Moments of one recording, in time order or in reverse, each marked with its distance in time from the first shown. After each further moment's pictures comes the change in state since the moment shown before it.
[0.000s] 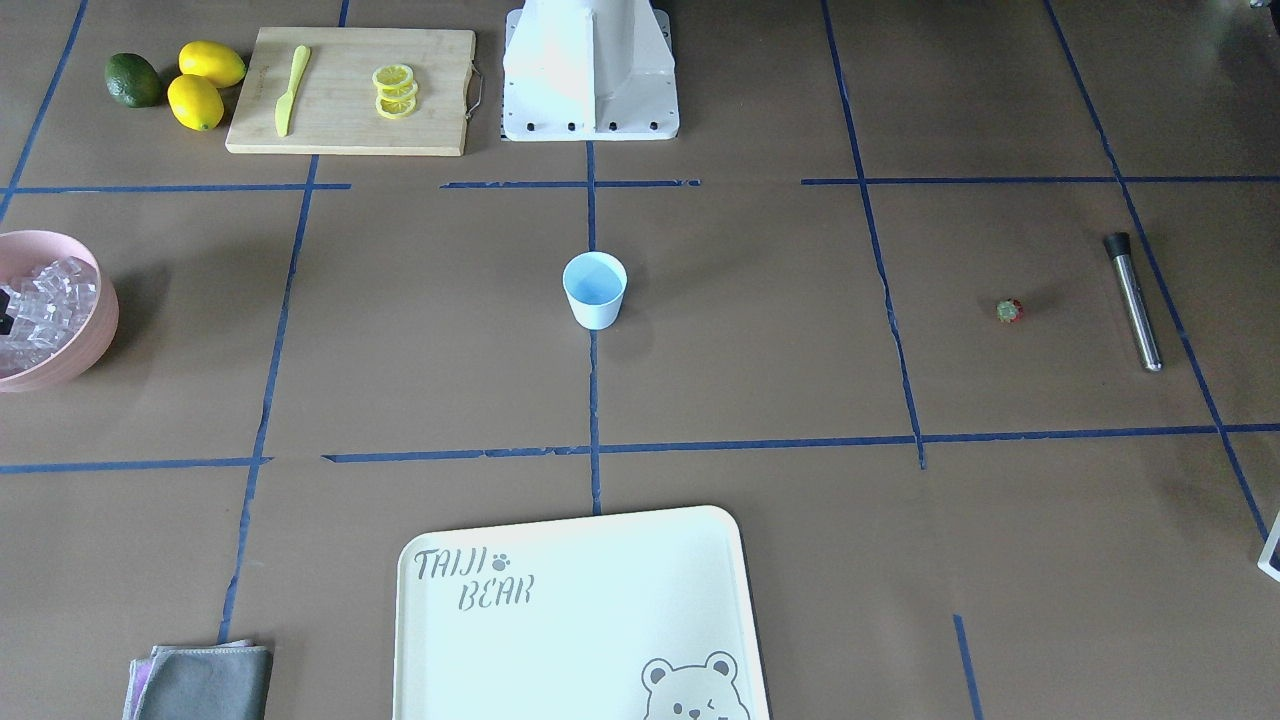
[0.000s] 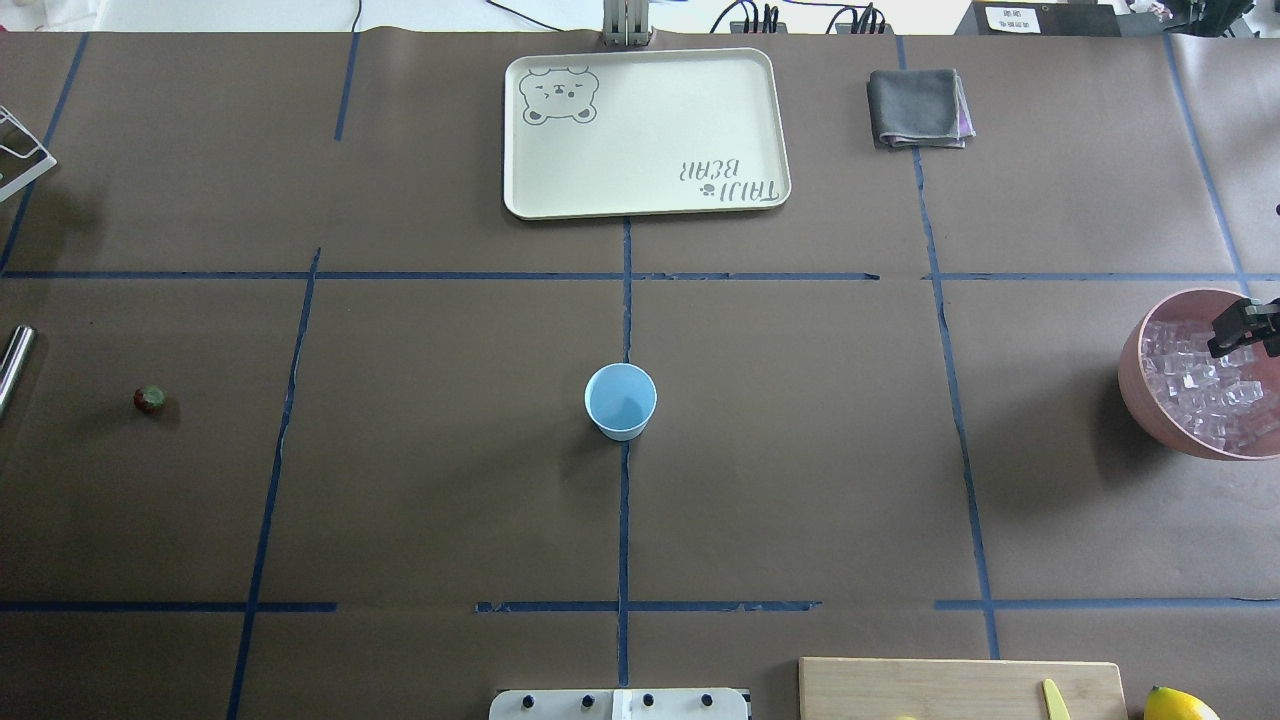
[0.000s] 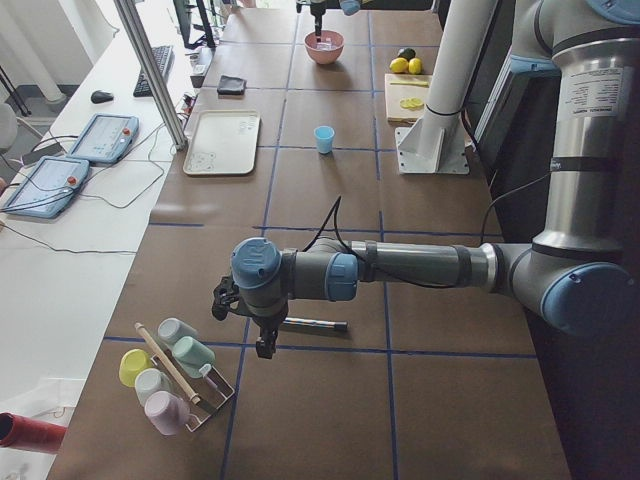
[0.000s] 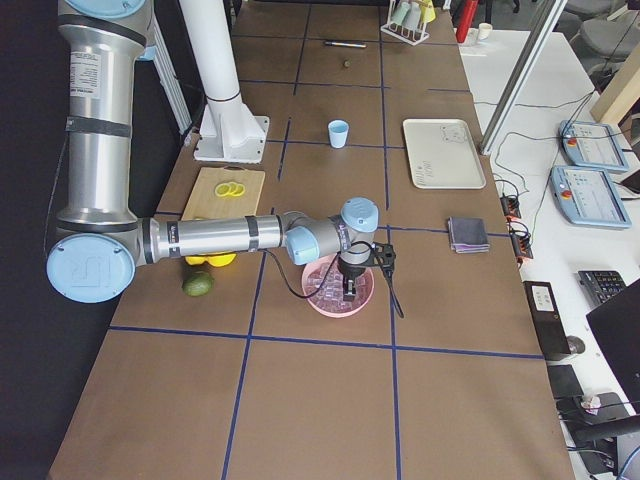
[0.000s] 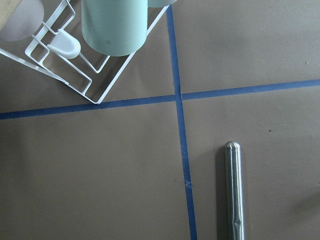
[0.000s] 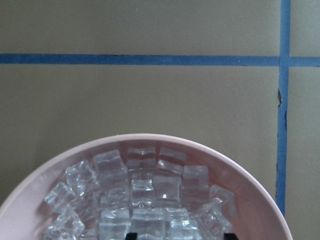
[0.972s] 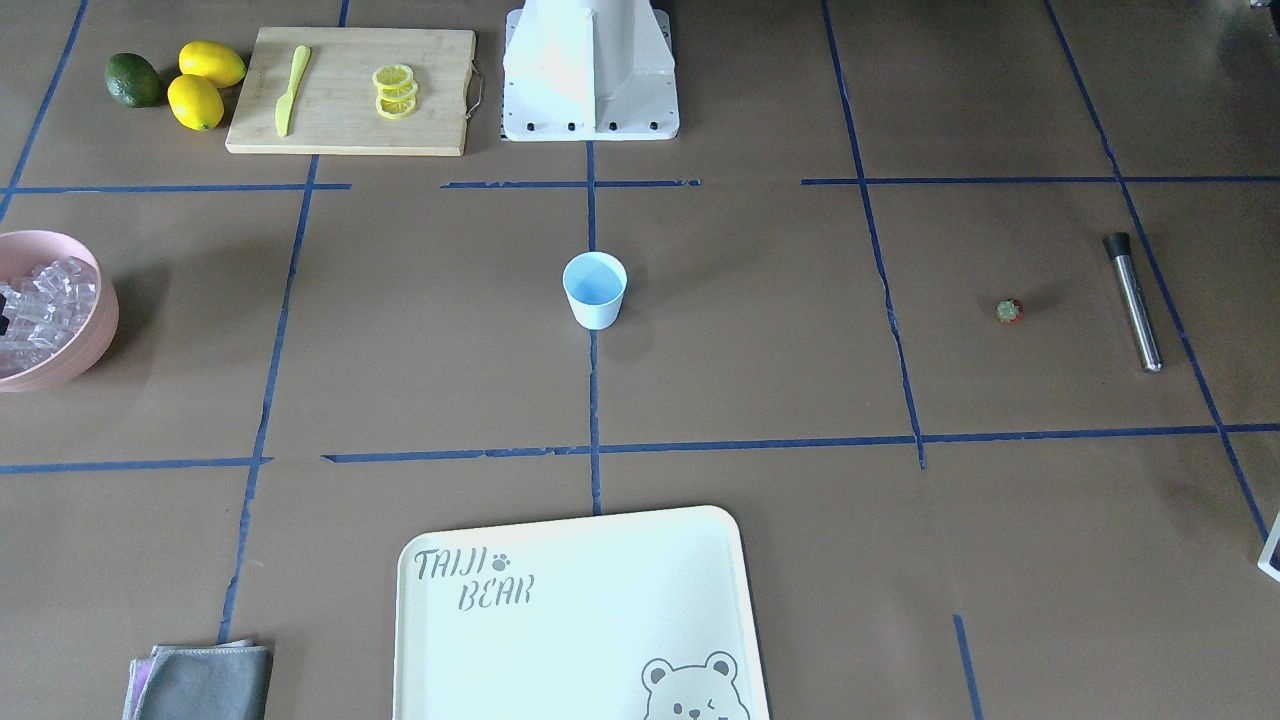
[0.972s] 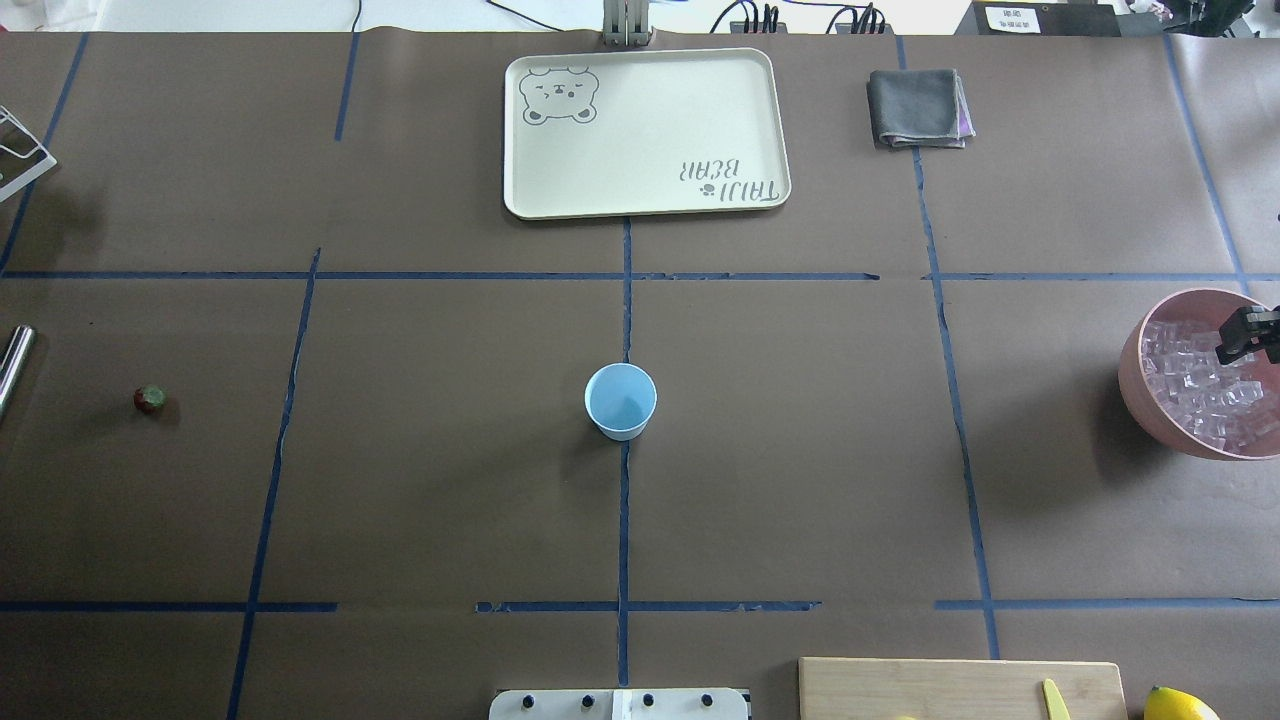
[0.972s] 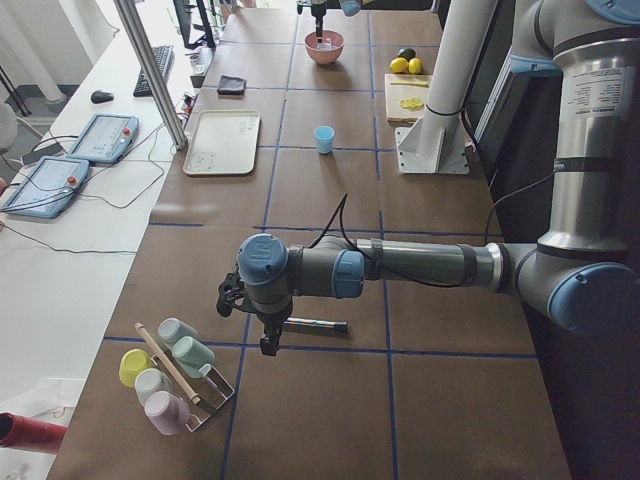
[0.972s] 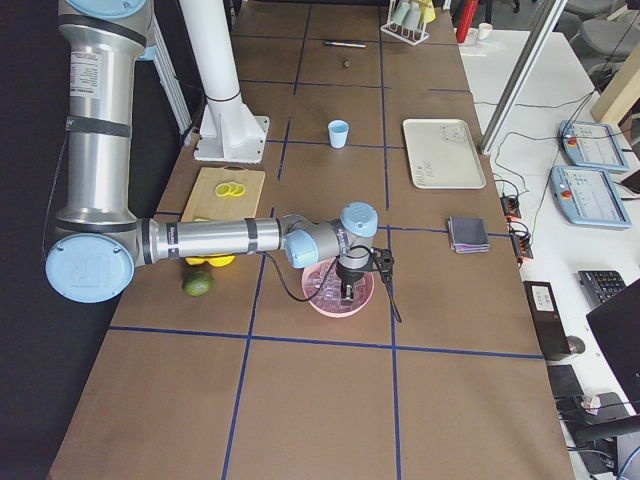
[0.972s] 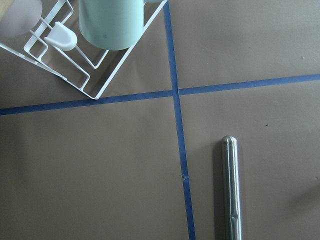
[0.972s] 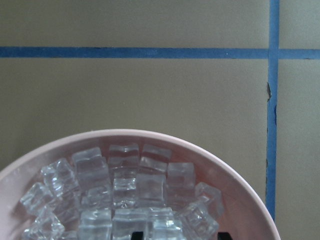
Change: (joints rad) left arm 0.000 0.020 -0.034 0.003 0.001 -0.001; right arm -0.002 -0.004 -0.015 -0.001 -0.015 0.001
